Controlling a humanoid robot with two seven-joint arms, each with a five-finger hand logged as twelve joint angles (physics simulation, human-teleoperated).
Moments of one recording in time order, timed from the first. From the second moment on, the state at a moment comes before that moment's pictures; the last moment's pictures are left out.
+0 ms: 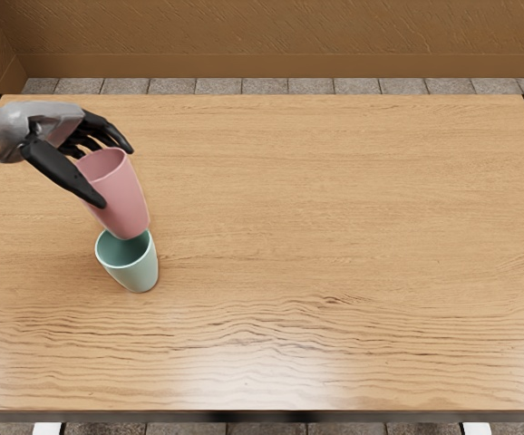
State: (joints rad) left arm -1.66 1.11 0.21 -1.76 0.29 -0.12 0.39; right arm -0.08 0.00 -0.04 0.19 0.09 0.17 0.08
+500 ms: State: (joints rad) left arm -1.66 1.15 0.21 -1.76 0.29 -0.19 0.41; right arm -0.08 0.00 -0.04 0.19 0.09 0.17 0.08
